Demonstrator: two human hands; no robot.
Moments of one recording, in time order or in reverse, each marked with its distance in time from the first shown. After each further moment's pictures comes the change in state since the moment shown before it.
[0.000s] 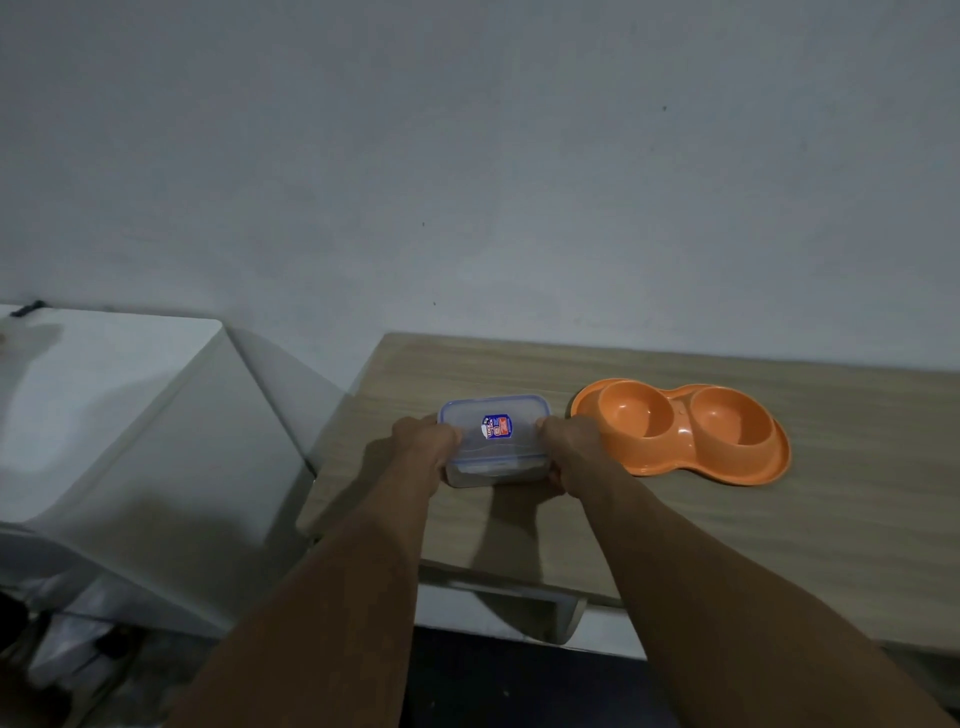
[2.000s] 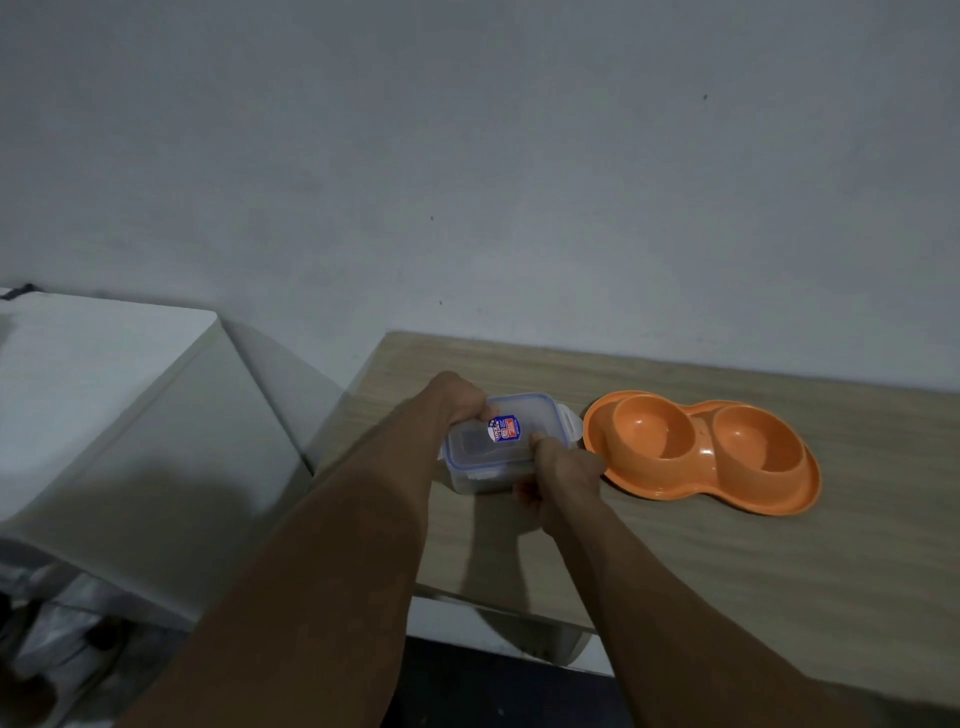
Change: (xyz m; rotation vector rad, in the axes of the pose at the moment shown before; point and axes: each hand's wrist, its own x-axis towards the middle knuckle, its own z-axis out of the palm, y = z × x) left_hand 0.039 0.056 0.033 0.624 -0.197 0.138; right_hand -0.006 0.011 0.025 0.388 0.080 0.148
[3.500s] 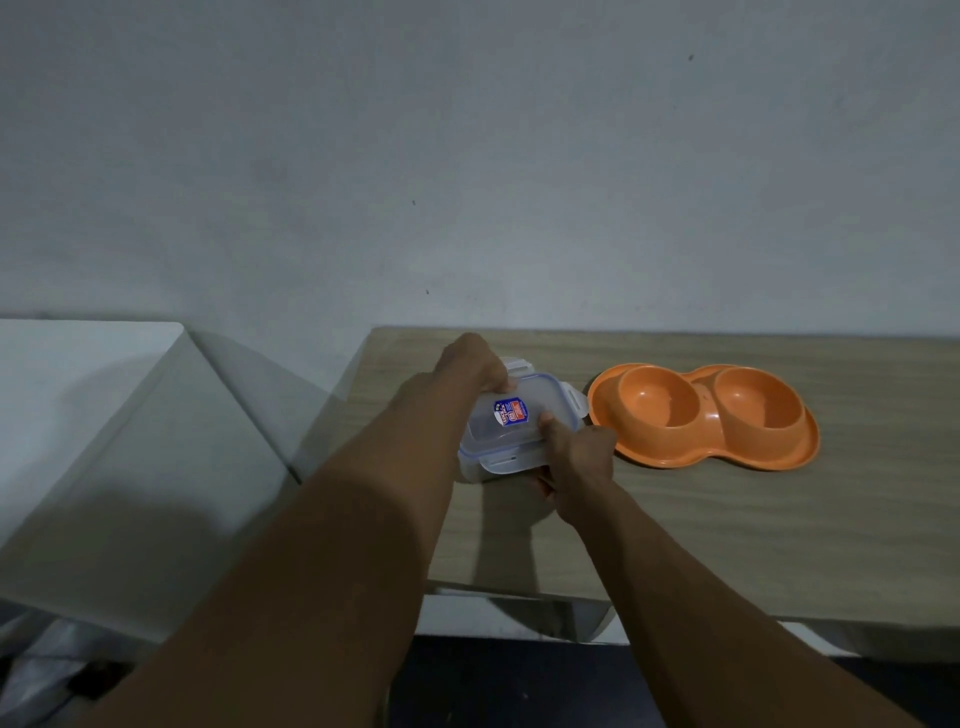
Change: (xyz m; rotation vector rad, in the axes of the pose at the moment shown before) left_hand 0.018 0.020 -0.005 0.372 0.052 0.154; right_hand 0.006 0.019 0.008 0.043 0.045 -0.137
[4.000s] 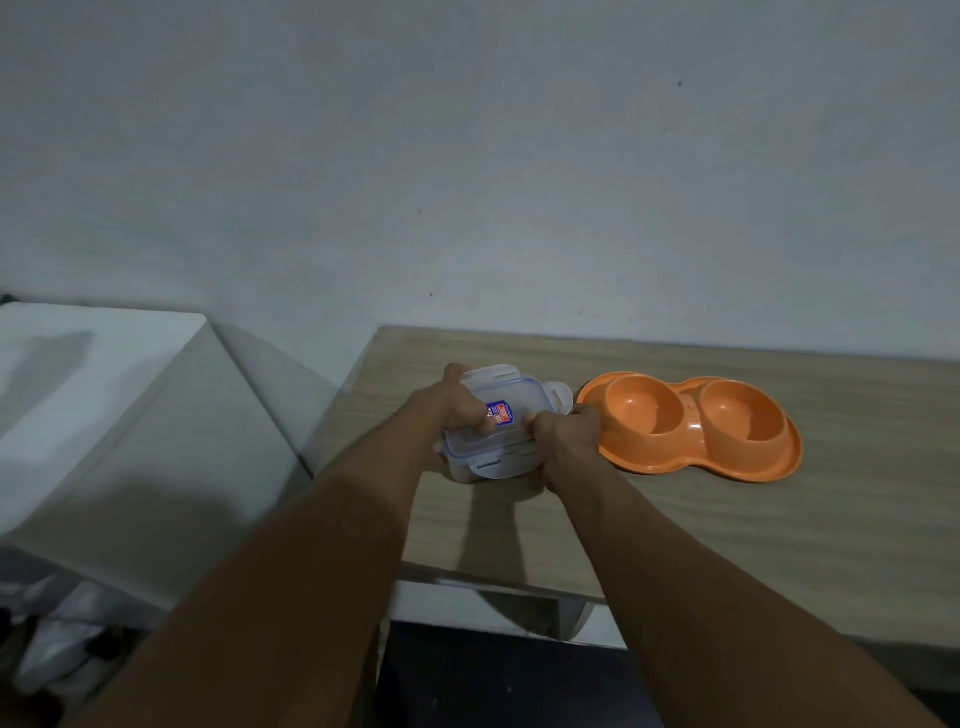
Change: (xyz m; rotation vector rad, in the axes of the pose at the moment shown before) left_hand -0.043 -0.028 0.007 -0.149 -0.147 -0.116; right_hand -0.009 -0.034 -0.008 -0.055 -0.047 -0.010
